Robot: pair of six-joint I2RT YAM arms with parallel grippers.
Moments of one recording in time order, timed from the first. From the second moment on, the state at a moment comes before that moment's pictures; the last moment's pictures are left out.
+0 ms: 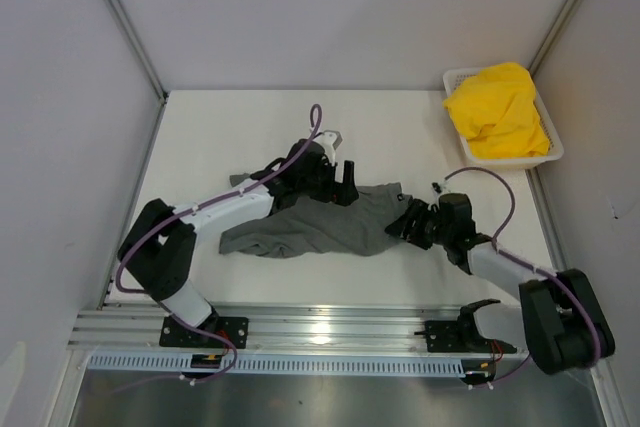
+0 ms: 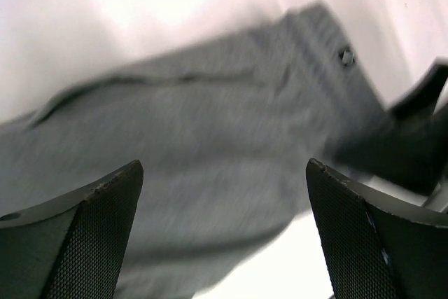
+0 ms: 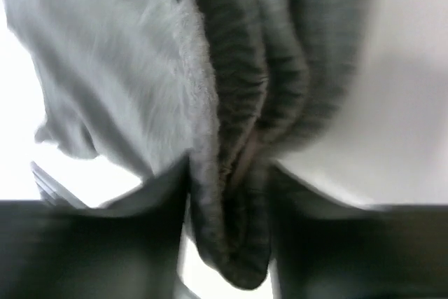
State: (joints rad) left arm -0.72 1.58 1.06 -0.12 0.08 -0.42; right arm 0.21 1.26 0.39 0.17 -0.38 0.69
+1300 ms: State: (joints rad) left arm -0.78 2.12 1.51 -0.19 0.21 -0.30; right arm 0.09 1.38 0.36 0.31 -0.66 0.77
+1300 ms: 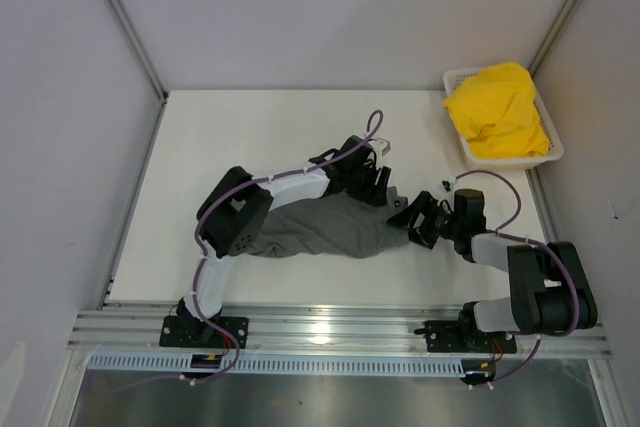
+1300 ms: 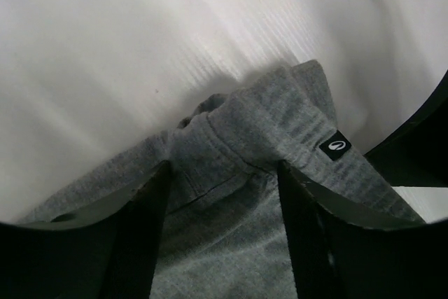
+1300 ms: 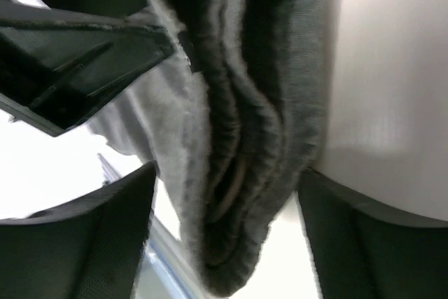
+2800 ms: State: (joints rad) left arm -0.76 2.07 1.53 -0.20 0.27 -0.32; right arm 0.19 1.37 0.60 -0.09 -0.32 0.59
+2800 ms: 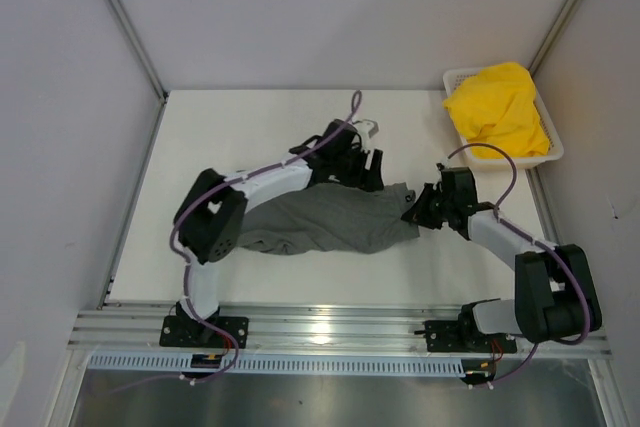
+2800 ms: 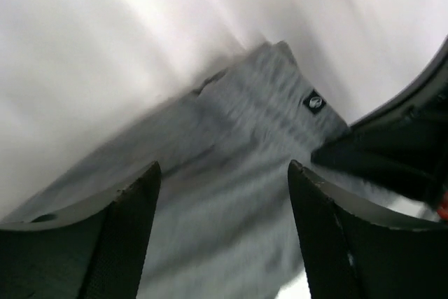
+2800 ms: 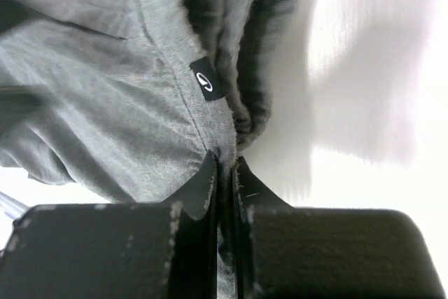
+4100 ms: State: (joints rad) left arm -0.60 1.95 1.09 0.11 0.36 -0.62; right arm 0.33 1.30 1.05 -0.58 -0.16 0.41
